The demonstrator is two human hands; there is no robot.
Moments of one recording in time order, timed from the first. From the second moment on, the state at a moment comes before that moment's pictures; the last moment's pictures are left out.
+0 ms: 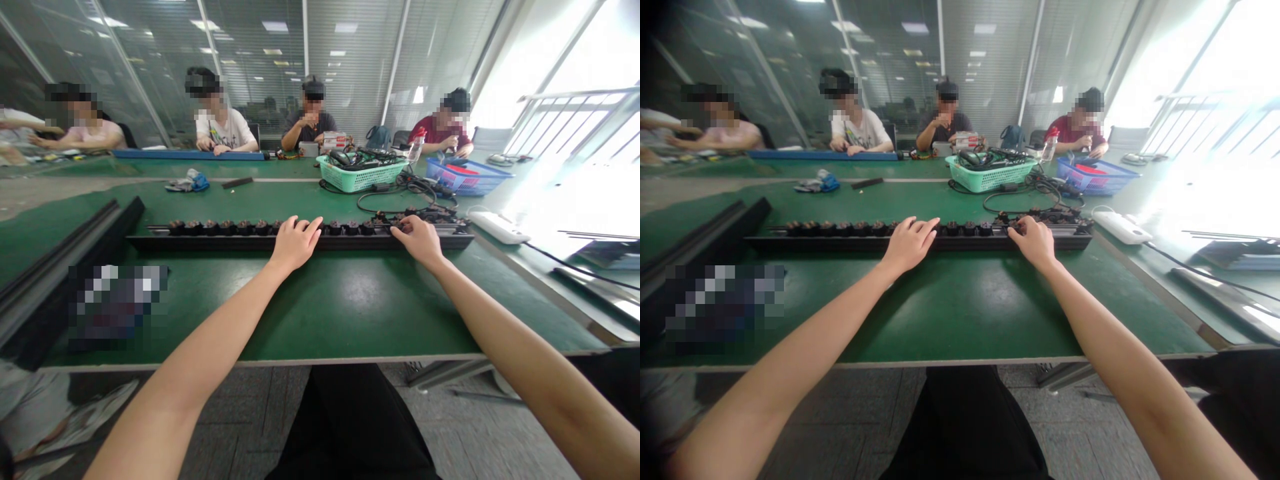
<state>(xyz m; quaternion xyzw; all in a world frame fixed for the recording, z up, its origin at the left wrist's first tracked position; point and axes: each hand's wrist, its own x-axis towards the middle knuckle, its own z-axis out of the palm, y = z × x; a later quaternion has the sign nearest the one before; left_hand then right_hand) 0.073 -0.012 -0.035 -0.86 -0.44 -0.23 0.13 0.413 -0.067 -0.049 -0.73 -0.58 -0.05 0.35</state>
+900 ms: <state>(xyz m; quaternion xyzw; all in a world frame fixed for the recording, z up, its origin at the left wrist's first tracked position) 0.072 -0.011 -0.035 -0.86 -0.43 -0.24 0.12 0.415 -0.069 -0.047 -0.74 -0.58 -0.06 0.34</state>
